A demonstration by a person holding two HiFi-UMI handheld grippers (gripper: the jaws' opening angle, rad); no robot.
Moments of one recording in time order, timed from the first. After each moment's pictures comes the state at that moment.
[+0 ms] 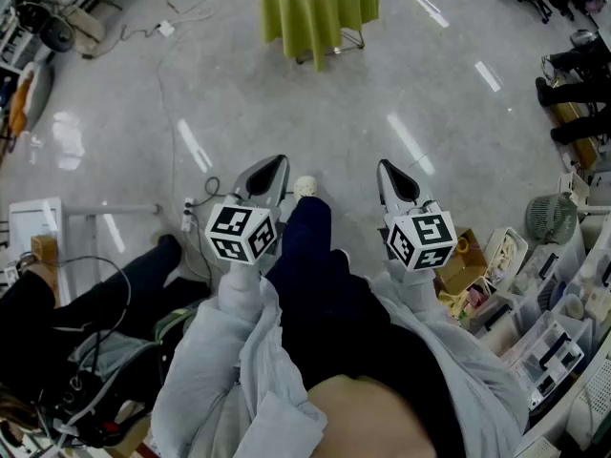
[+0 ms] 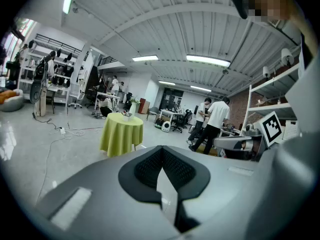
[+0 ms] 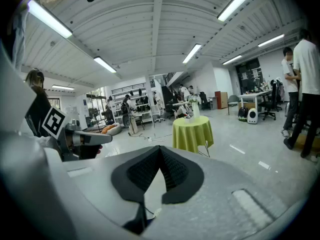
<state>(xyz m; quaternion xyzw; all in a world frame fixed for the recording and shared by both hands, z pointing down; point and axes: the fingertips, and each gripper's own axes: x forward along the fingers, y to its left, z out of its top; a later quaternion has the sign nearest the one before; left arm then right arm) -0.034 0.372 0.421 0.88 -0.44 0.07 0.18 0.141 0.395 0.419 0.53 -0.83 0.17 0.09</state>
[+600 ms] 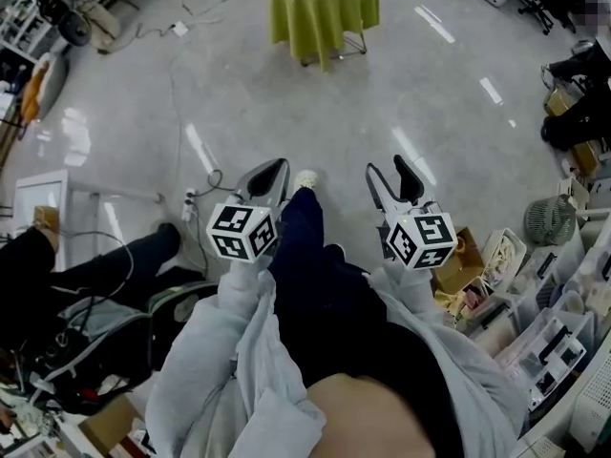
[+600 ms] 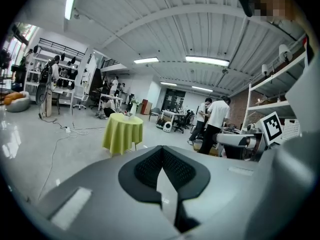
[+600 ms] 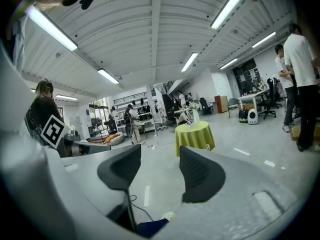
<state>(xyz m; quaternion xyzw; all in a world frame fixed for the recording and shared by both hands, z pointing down) -0.036 0.449 0.406 0.87 -0.46 0.08 0.19 0.146 0.464 0.391 0.52 -0.83 0.17 0.03</state>
